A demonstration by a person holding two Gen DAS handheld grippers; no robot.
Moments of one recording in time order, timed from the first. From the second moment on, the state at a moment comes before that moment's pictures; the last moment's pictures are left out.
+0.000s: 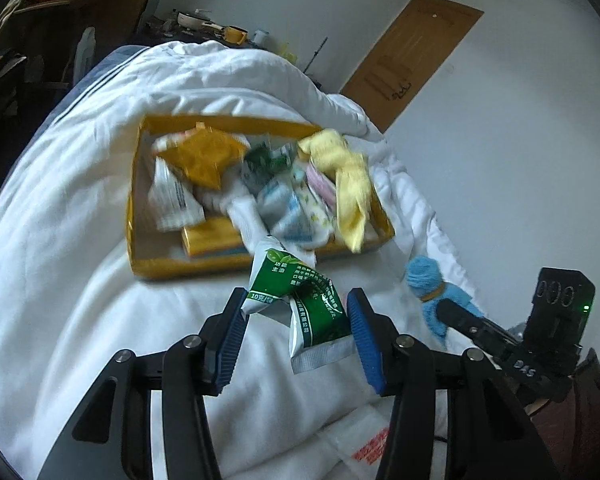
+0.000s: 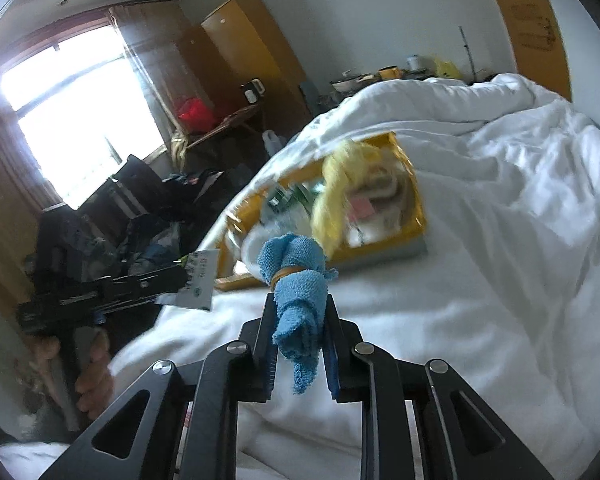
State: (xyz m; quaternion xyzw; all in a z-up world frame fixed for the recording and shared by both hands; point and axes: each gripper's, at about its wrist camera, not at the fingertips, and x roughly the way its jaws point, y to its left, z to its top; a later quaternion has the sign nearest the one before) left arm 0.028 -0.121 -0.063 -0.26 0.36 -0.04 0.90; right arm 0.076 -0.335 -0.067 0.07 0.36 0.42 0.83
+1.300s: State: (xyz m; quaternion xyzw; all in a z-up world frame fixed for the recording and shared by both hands) left arm 0.103 -0.061 -0.113 -0.30 0.38 0.02 0.87; right arm 0.191 -0.209 -0.095 0.03 0.47 0.32 0.82
